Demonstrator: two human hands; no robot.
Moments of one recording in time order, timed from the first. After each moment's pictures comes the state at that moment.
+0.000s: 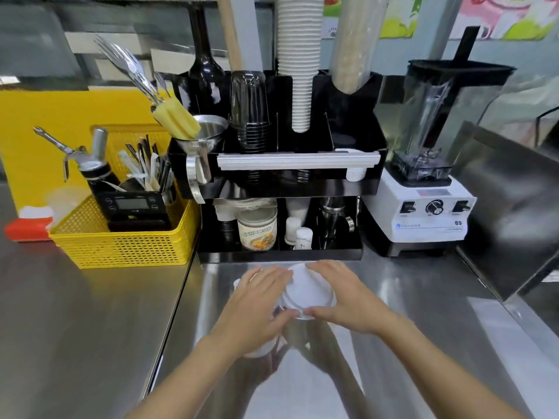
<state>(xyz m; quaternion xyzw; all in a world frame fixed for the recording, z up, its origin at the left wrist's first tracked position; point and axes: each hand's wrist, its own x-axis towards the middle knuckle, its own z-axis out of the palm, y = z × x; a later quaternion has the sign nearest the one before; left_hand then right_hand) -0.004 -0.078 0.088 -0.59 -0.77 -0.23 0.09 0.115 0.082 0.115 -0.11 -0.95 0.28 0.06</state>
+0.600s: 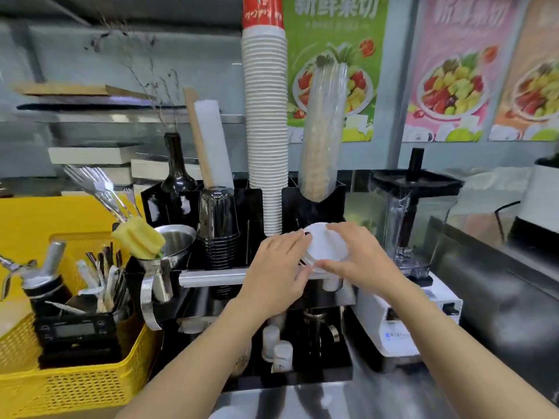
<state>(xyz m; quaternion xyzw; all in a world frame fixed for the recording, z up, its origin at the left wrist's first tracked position) -0.078 0.090 0.248 -0.59 -0.73 -0.25 0.24 0.040 0.220 0.275 -0.17 -0.93 0.16 0.28</state>
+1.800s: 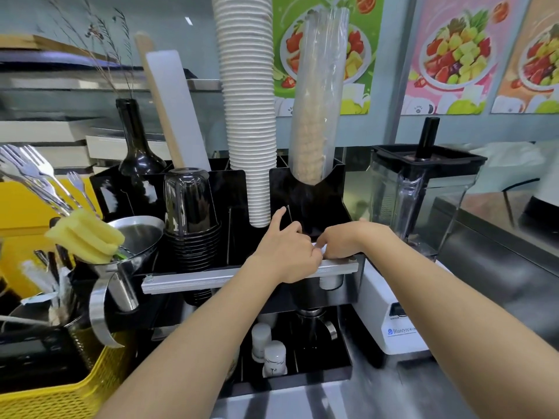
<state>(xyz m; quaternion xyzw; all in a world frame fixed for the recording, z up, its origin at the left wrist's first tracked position) -0.113 0.169 0.251 -0.62 -0.78 -0.01 0.09 -0.040 0.277 0.282 -0.27 -0.94 0.00 -0.18</state>
